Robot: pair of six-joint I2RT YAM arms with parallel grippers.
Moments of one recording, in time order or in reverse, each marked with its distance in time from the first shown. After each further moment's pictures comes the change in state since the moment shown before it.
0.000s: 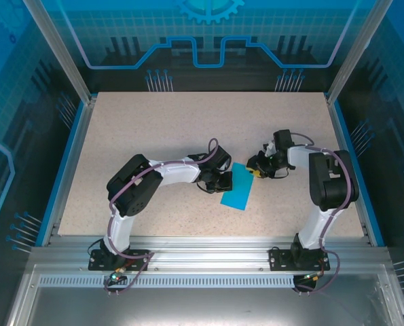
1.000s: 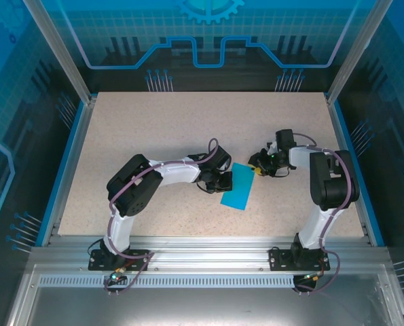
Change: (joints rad) left arm 0.000 0.000 0.000 0.000 0.000 0.003; right arm -0.019 -0.004 -0.011 0.076 0.023 0.085
